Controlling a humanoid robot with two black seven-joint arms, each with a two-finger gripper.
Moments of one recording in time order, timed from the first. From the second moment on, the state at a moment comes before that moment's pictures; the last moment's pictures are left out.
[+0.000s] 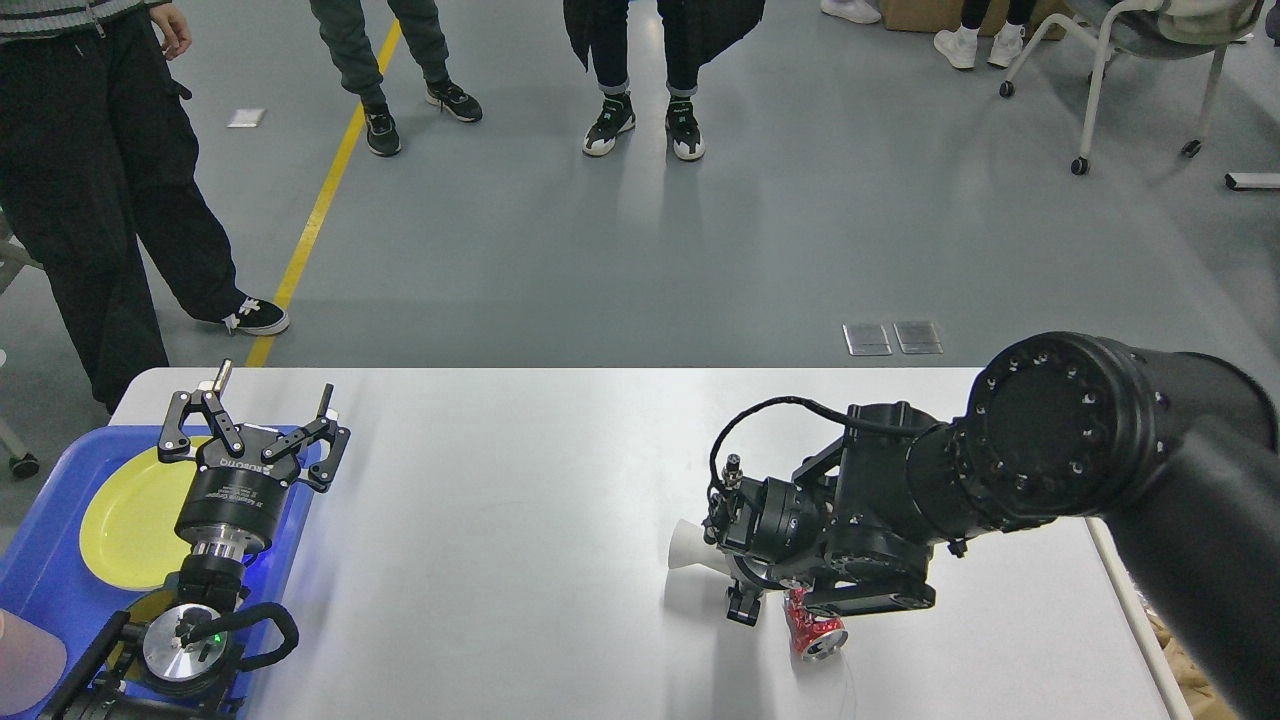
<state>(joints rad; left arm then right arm) -0.22 0.08 -1.58 -0.81 0.15 -0.61 -0.09 1.47 0.21 -1.01 1.14 -1.18 0.29 -0.17</state>
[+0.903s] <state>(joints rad) -0.22 0.08 -1.58 -0.81 0.15 -0.61 -0.09 2.30 -0.05 -1.18 1.46 -0.03 0.71 -0.06</state>
